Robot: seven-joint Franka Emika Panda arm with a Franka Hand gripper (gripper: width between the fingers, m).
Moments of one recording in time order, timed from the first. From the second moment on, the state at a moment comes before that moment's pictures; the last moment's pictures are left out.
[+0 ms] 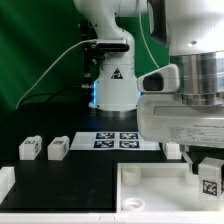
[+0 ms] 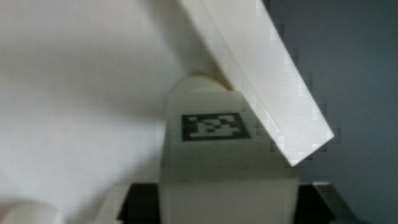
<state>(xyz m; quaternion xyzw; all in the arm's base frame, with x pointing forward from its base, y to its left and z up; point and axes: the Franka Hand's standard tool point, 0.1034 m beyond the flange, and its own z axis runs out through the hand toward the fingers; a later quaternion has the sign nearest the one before) 0.633 0.111 0.076 -0.92 0.38 -0.01 0.08</state>
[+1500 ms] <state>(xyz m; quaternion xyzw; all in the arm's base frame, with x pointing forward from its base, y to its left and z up) 0.631 0.114 0.074 -0.53 0.84 0.07 0.10</state>
